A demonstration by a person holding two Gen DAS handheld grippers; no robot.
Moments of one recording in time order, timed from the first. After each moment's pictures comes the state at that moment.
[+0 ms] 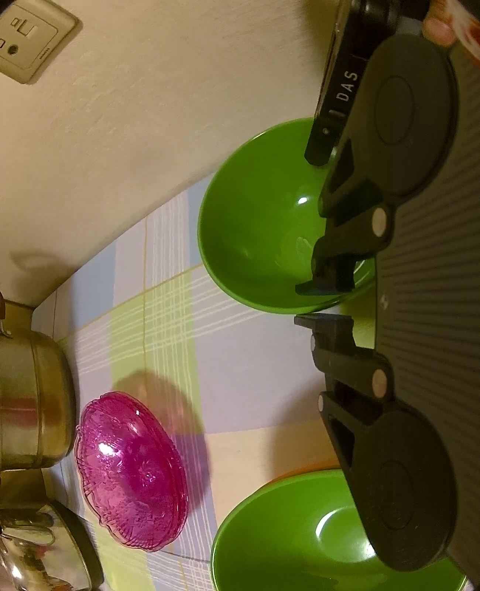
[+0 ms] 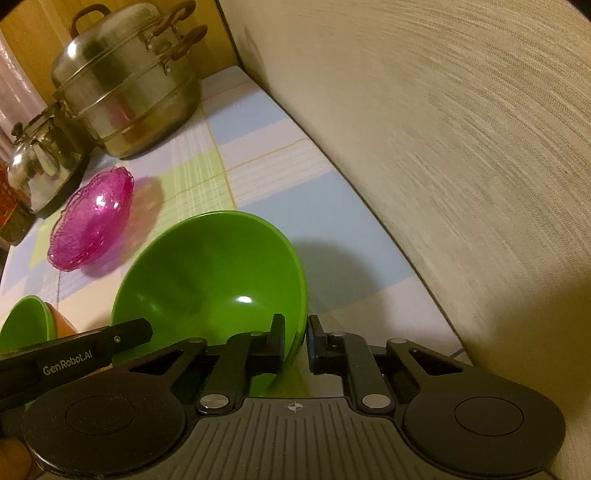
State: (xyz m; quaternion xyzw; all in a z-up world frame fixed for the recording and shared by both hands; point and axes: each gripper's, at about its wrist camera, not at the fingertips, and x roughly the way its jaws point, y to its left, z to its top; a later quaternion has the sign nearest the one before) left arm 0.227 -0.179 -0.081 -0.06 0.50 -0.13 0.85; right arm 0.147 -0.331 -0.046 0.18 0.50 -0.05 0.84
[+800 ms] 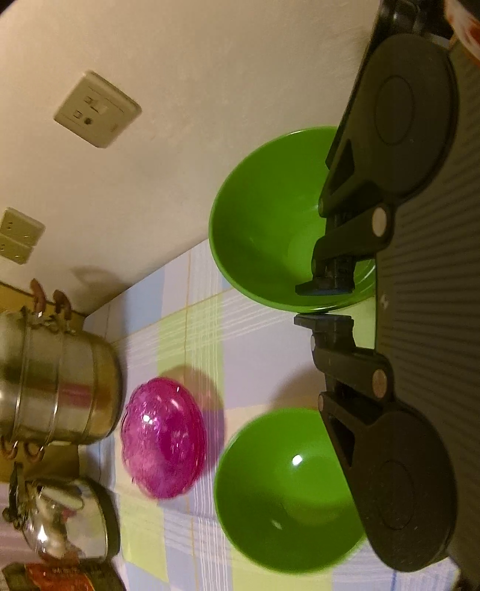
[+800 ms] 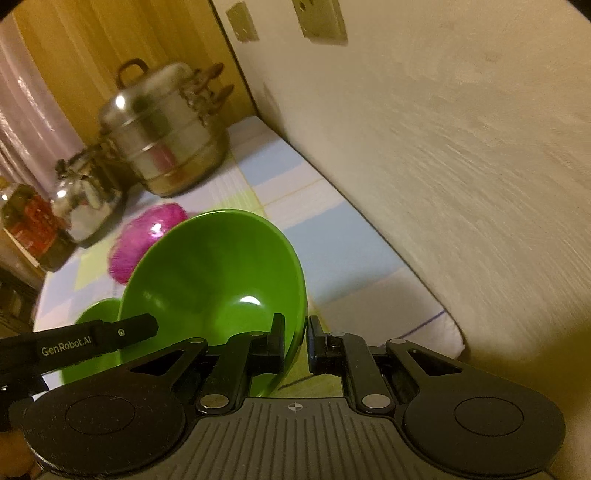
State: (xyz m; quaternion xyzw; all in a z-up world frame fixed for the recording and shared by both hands) left arm 0.148 -0.132 0.004 -0.10 0.44 -0.15 0.88; right arm 0.064 -0.297 0.039 0.20 0.44 -0.06 0.87
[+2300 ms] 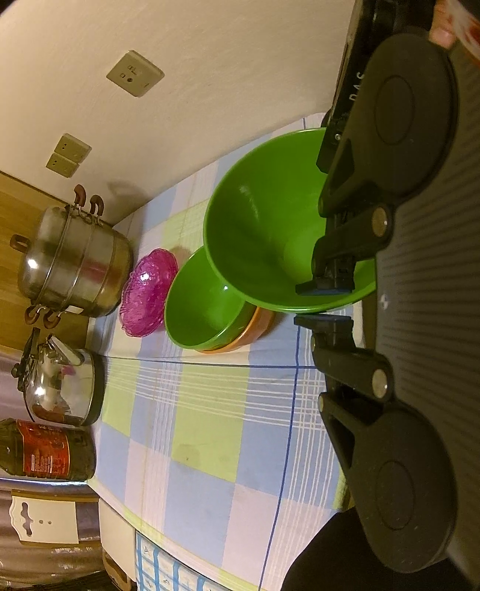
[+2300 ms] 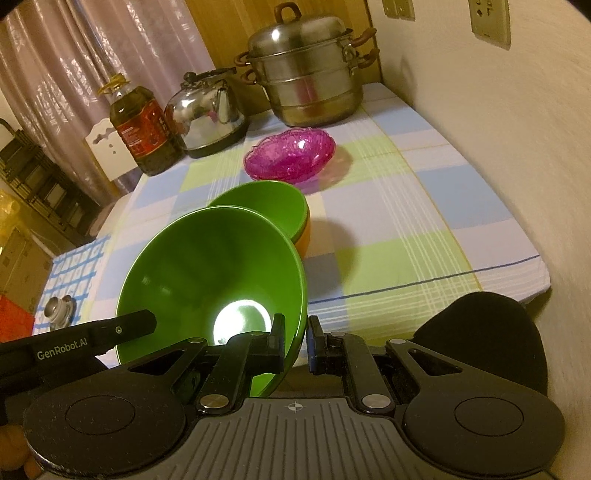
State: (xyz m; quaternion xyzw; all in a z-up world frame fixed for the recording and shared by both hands) left arm -0.002 0.014 0.027 -0.14 0.42 -0.04 0.89; right arm -0.018 -0.150 0.057 0.14 0.46 0.08 0.87
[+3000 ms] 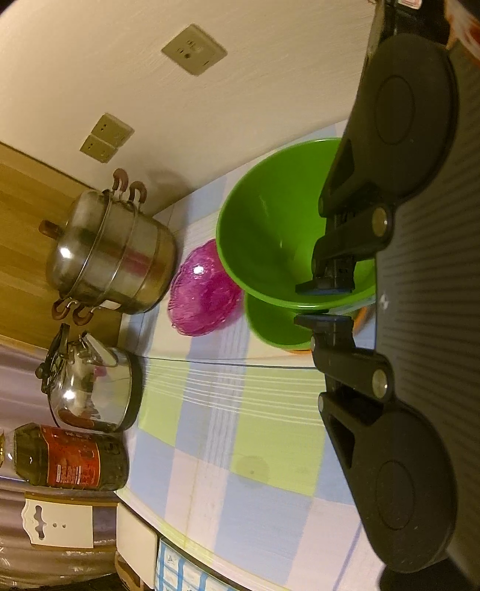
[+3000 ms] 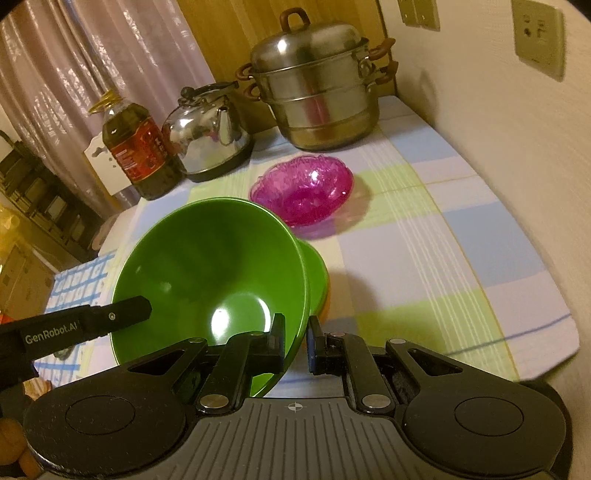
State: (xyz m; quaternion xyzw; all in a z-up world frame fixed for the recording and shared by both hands) left arm 0.100 0.036 0.044 -0.15 0.40 -0.04 0.90; right arm 0.082 -0.140 0.060 0.15 0.46 0.09 0.87
